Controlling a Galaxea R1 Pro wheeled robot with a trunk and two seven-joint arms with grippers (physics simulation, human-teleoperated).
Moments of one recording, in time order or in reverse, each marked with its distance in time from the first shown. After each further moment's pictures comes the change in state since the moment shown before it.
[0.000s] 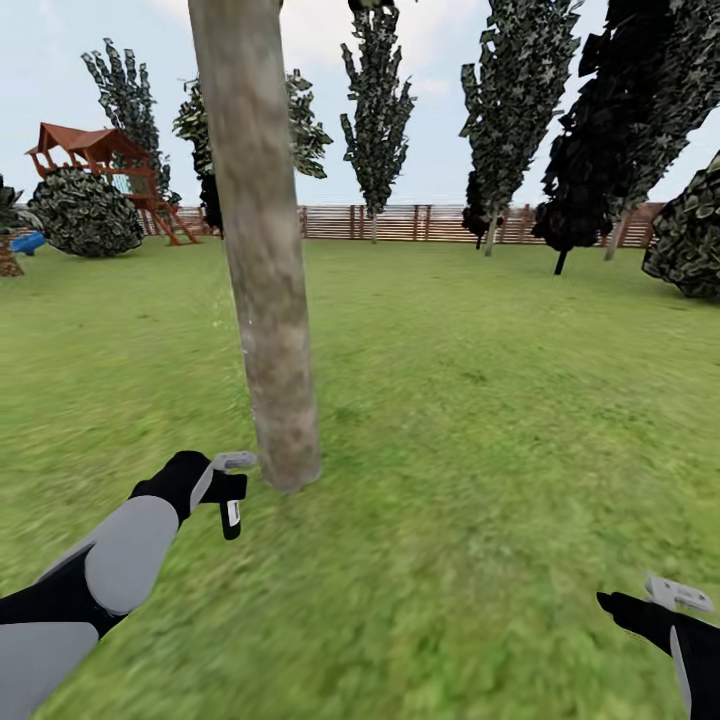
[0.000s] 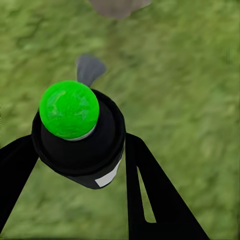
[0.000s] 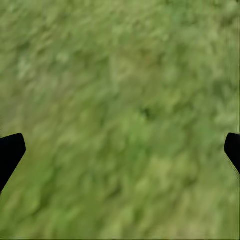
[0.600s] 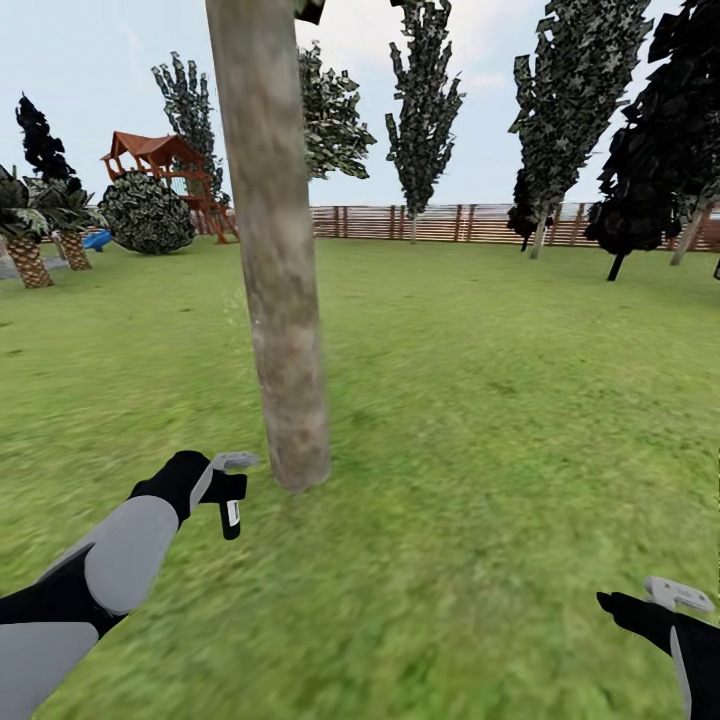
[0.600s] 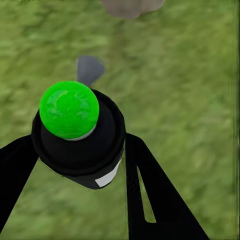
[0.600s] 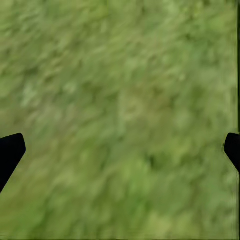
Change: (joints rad) left arm 0.000 0.001 0.000 0.000 0.000 0.000 0.000; right arm 0.000 0.000 0.000 0.000 0.000 0.000 0.000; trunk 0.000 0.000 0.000
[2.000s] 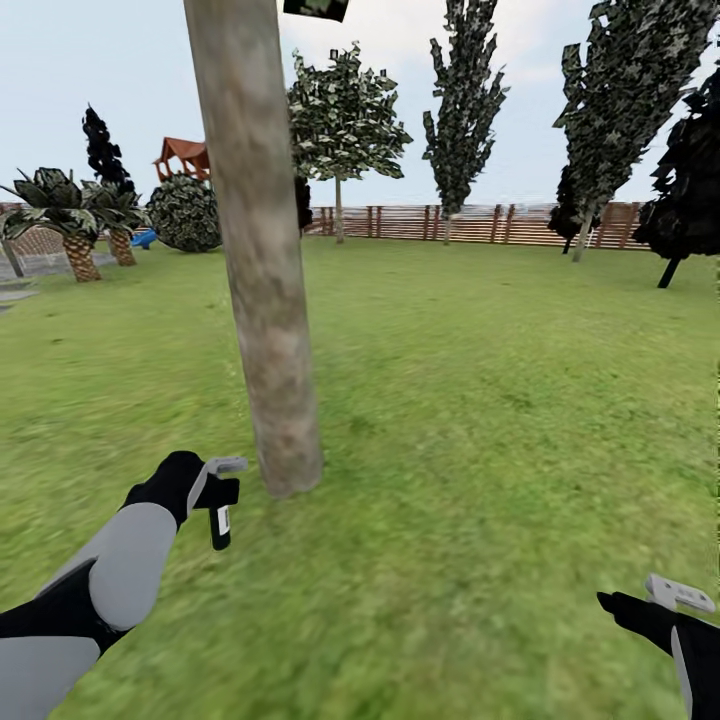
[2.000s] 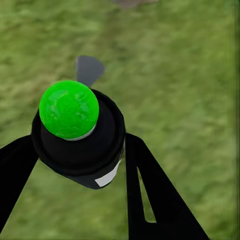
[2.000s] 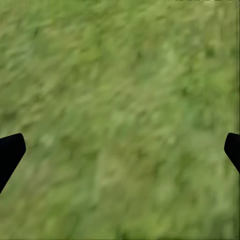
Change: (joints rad) left arm 0.040 -0.014 -0.009 -0.109 -0.001 0.113 0.000; right arm 0.000 -0.002 -0.001 0.000 -0.001 -0.001 0.002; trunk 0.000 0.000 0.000
